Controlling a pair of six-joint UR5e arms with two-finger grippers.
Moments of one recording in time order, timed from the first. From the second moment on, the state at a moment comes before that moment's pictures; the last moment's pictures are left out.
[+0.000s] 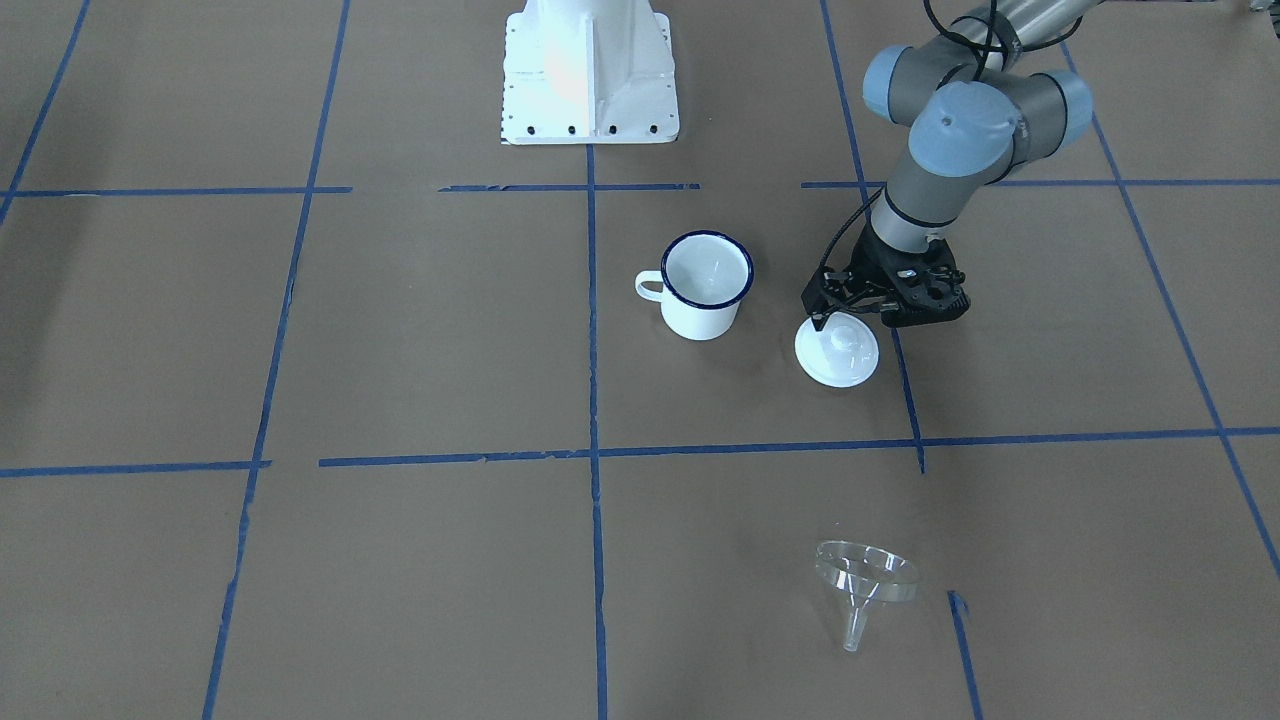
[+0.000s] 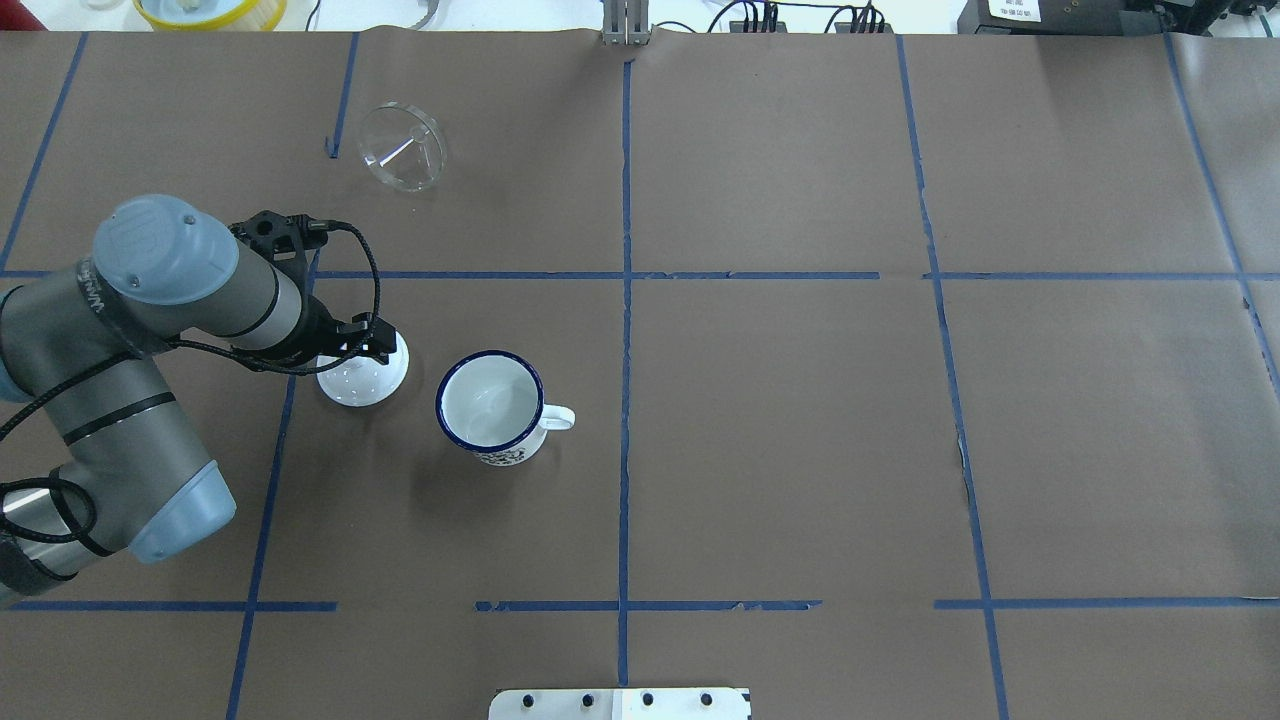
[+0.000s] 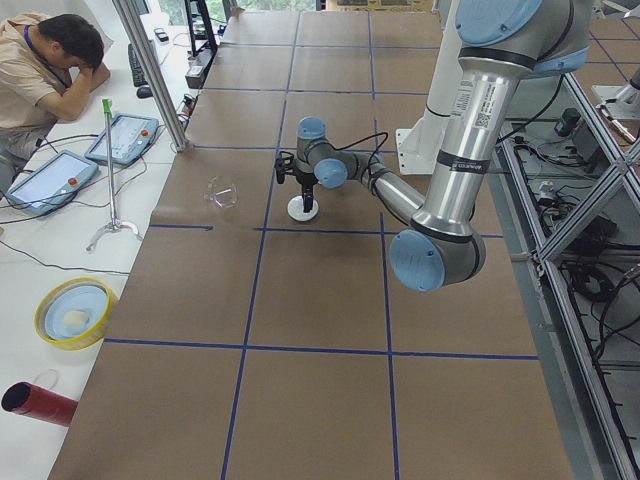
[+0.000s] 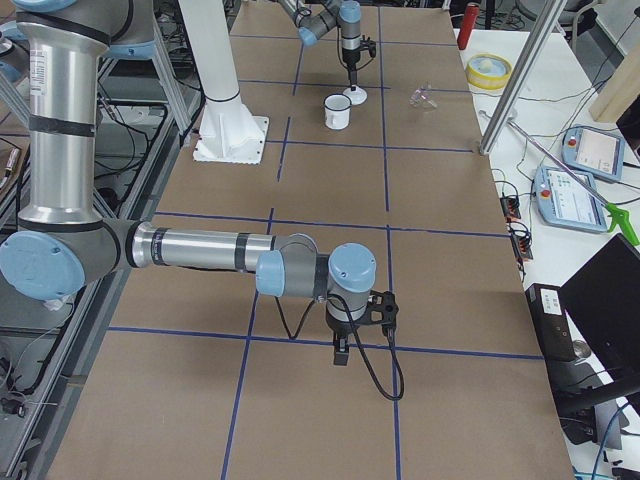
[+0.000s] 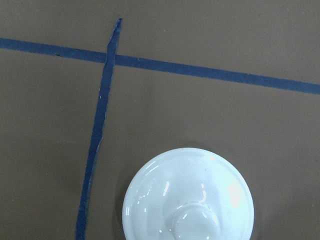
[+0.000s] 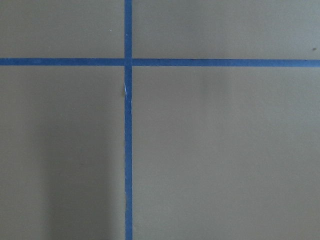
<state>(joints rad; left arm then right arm) -0.68 -1.88 -1.76 -1.83 -1.96 -1.22 1.57 -1.68 1.66 -1.57 2.29 0.01</state>
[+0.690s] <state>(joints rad) -0.67 -1.92 -1.72 -1.82 -1.96 -1.21 1.57 -1.68 1.66 -1.57 2.29 0.01</state>
